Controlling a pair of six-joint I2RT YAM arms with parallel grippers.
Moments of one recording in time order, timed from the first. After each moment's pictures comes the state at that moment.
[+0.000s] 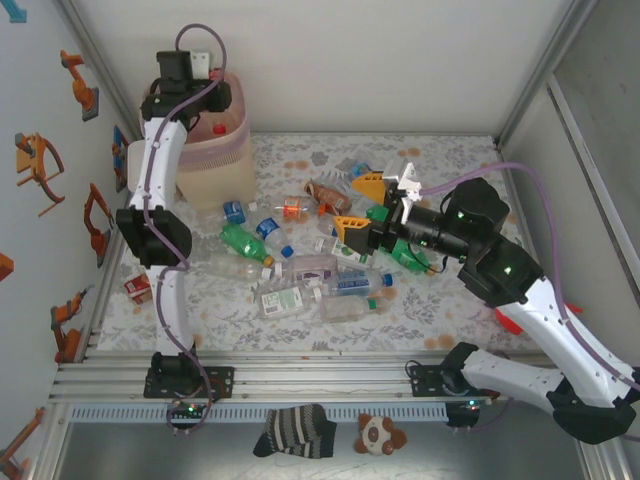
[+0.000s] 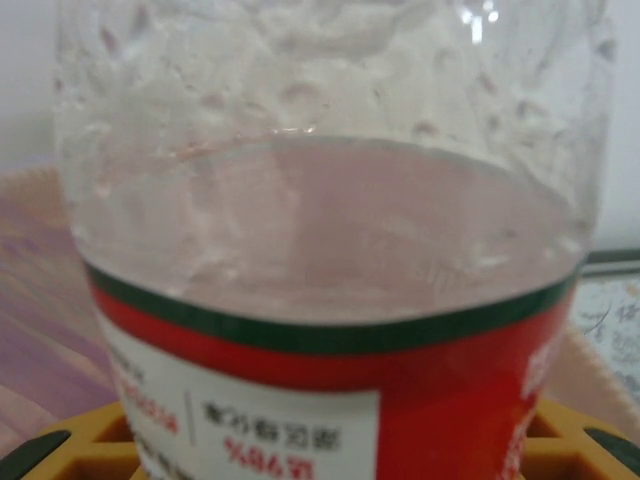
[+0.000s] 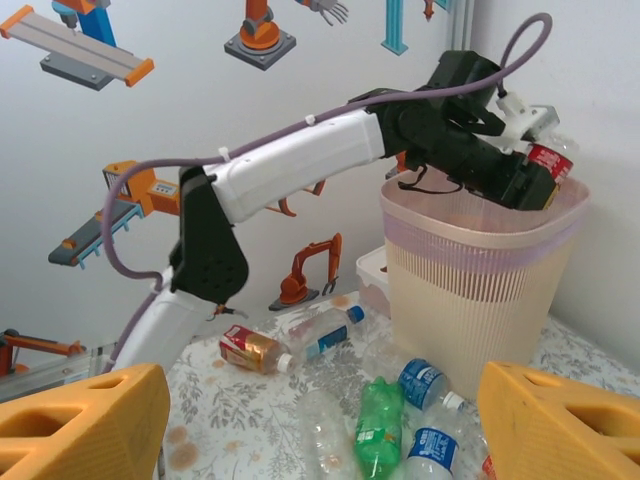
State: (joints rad) left arm -0.13 2.31 2.58 -0.83 0.12 -0.03; right arm 0.78 0.96 1.26 -0.32 -0.42 0.04
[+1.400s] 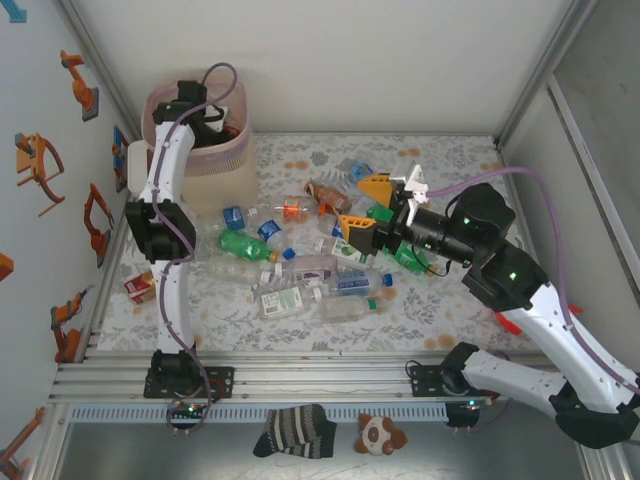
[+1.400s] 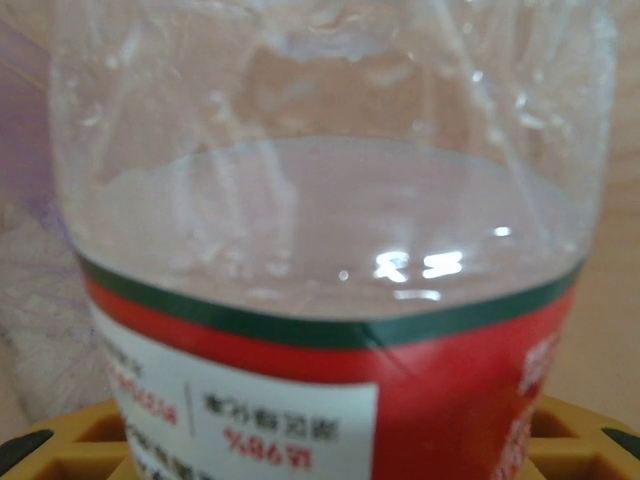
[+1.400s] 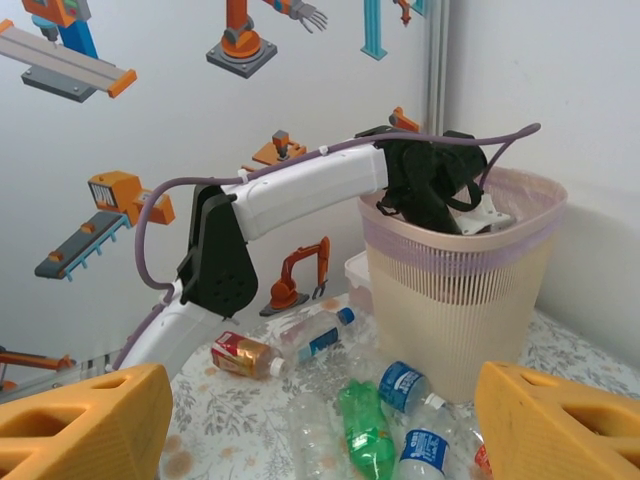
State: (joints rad) left arm -0.12 2.38 2.52 -1.26 0.23 0.05; right arm 0.78 0.92 1.23 -0.32 -0.38 0.07
